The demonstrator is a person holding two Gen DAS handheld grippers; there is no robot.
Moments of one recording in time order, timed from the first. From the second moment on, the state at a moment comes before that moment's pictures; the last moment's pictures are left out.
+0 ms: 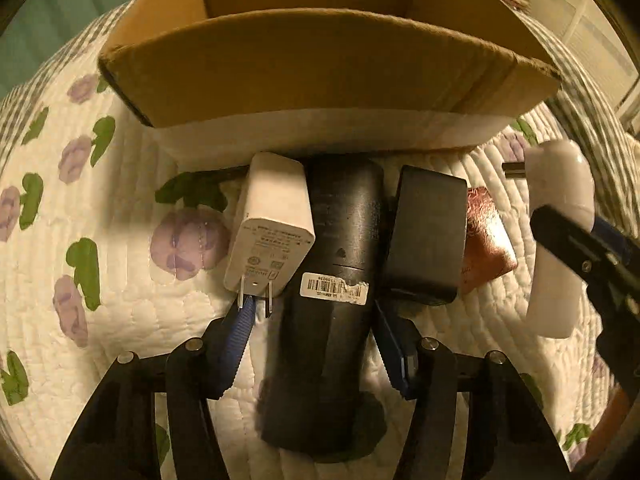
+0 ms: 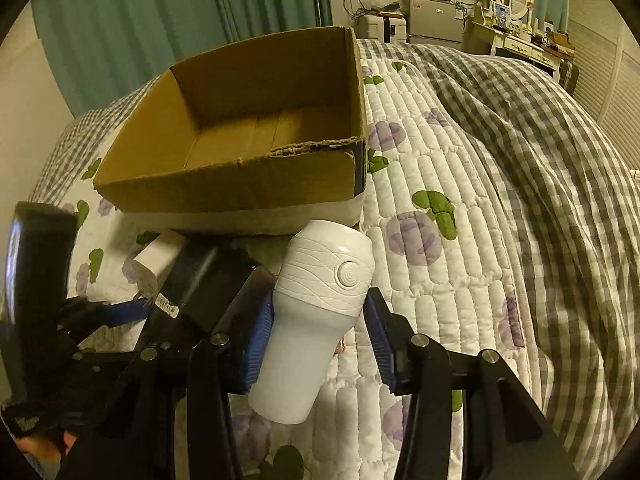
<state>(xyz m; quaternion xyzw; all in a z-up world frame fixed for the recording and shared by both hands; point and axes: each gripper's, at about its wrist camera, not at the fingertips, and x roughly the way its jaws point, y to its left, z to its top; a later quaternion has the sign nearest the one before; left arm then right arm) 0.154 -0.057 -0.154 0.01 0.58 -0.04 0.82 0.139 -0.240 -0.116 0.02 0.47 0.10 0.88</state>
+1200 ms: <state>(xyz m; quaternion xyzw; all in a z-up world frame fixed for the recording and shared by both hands) 0.136 -0.059 -0.138 0.03 0.55 -0.07 0.83 0.129 -0.240 -0.114 0.01 0.47 0.11 0.87</state>
